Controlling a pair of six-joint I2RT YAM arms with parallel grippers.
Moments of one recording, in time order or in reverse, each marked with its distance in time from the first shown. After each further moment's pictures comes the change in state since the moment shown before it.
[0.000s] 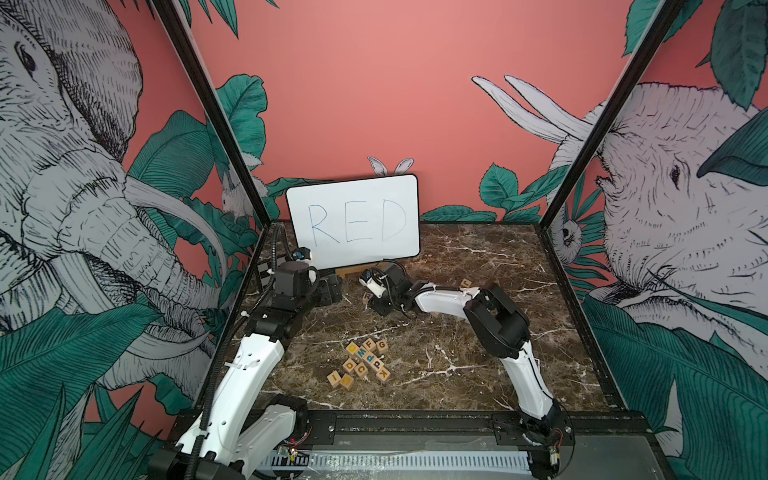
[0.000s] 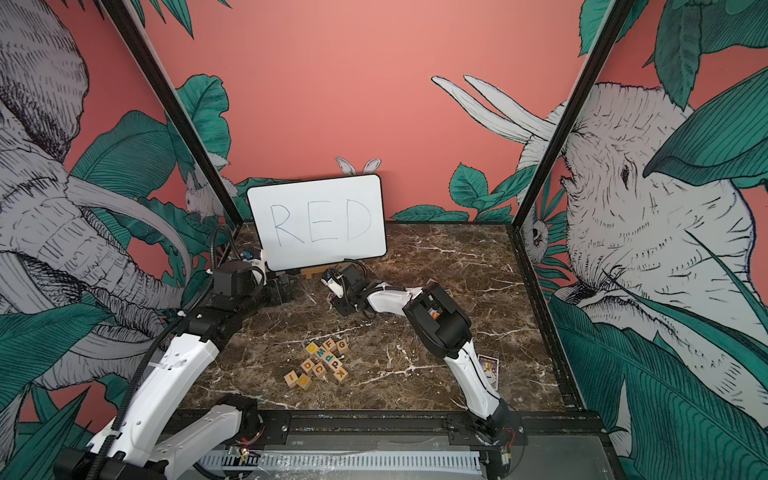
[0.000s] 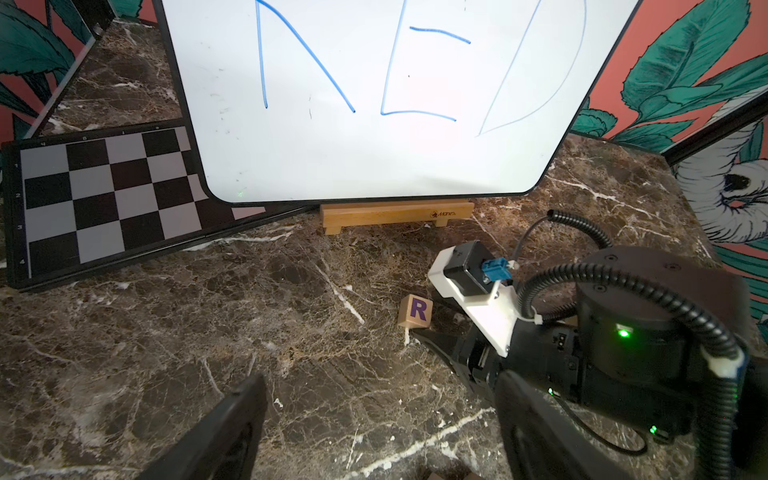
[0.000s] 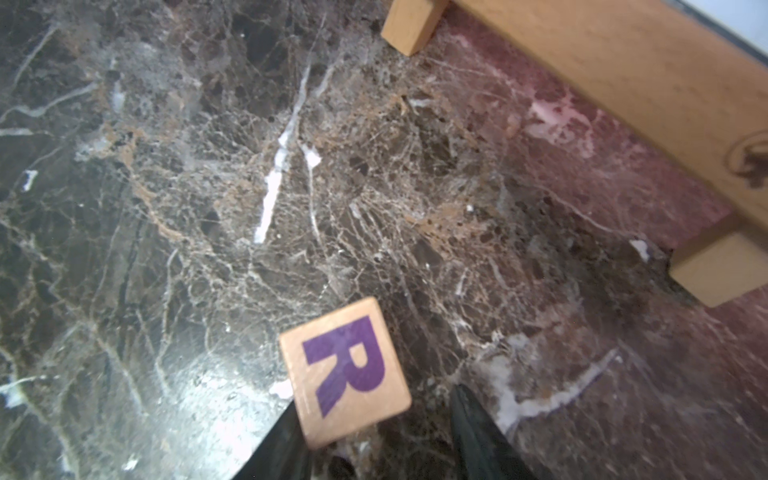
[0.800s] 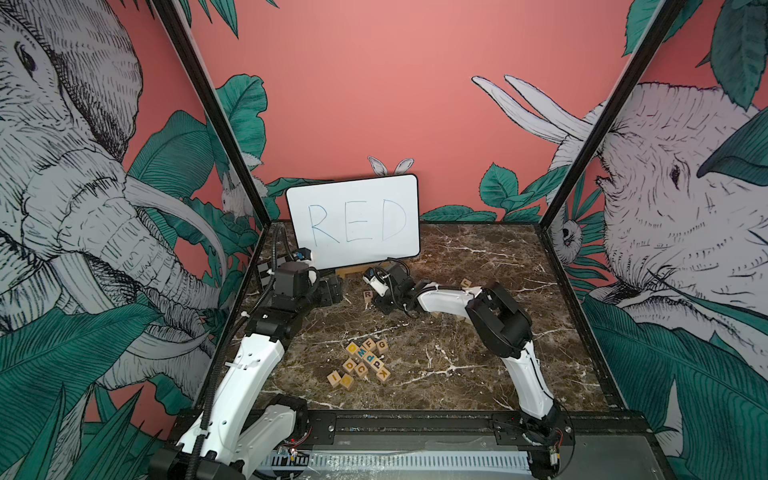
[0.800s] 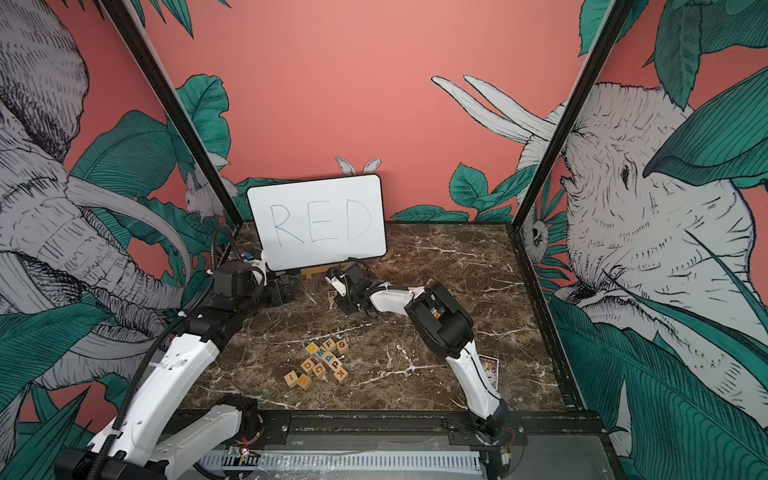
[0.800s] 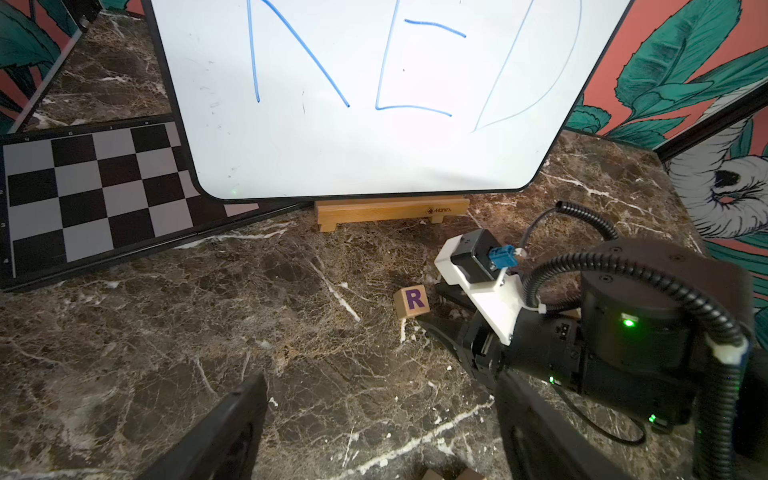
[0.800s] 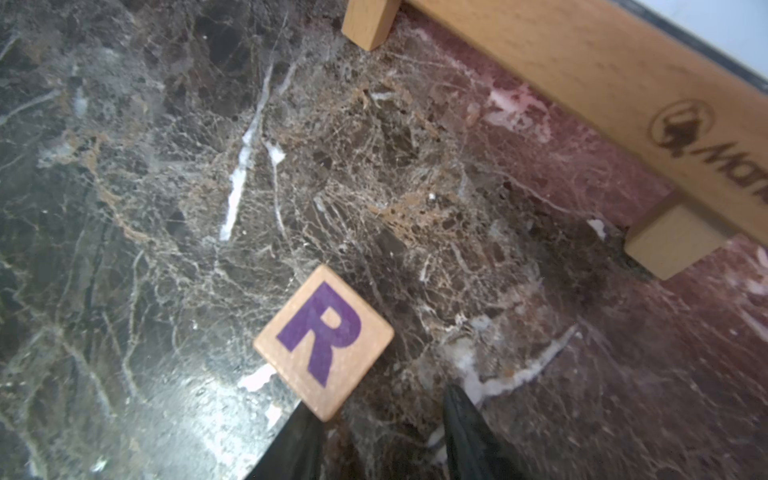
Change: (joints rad) left arm 0.004 0.000 -0.009 0.008 0.019 0.000; right arm -0.013 -0.014 -0.026 0.018 0.016 0.020
